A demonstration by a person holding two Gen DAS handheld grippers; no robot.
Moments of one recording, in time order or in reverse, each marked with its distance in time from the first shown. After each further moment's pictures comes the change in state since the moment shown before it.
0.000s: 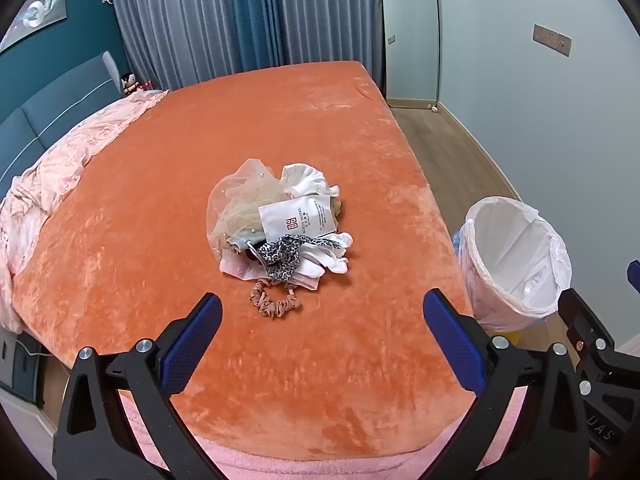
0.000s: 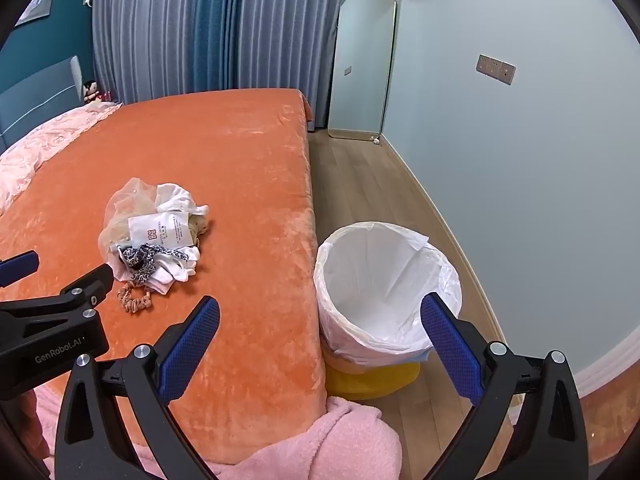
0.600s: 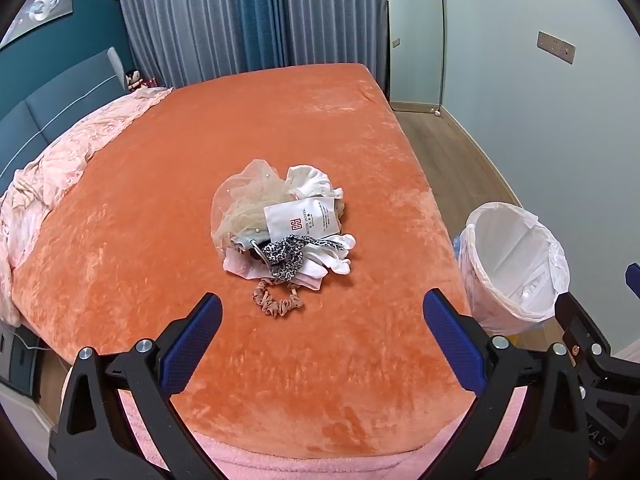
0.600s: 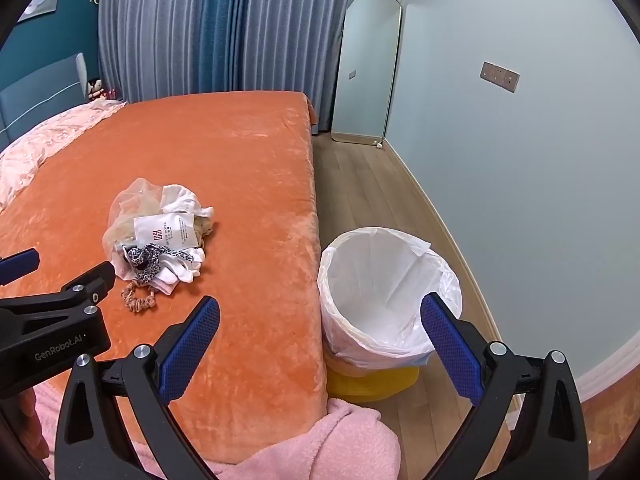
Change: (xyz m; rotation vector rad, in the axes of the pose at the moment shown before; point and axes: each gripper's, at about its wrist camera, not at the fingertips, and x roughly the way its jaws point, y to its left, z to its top) left arm -0.002 0.003 0.000 -0.009 -0.005 -0.002; right arm -0.004 0.005 0.002 -0.016 -0.008 0.002
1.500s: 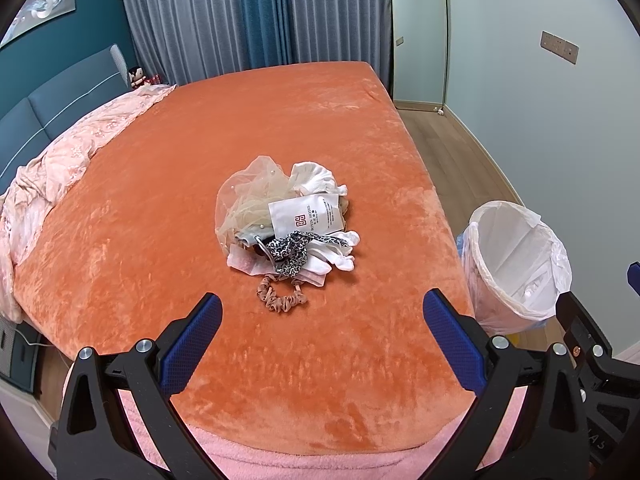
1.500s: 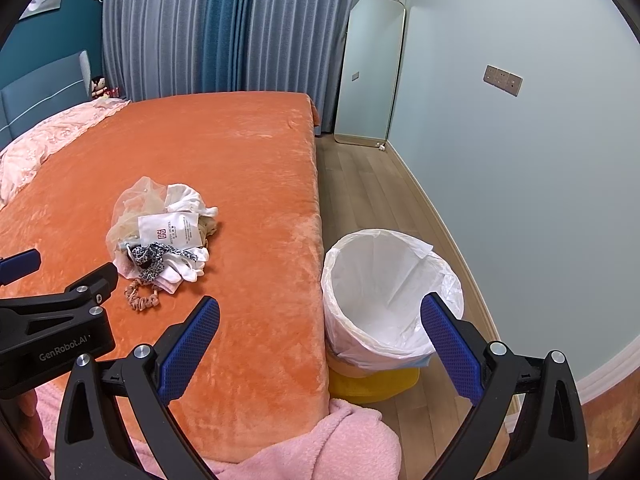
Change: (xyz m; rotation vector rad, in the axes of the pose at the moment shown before) left arm -0.002 0.007 -0.002 -0.017 0.003 0.007; right arm -0.004 0.003 0.000 -0.012 -0.005 0.006
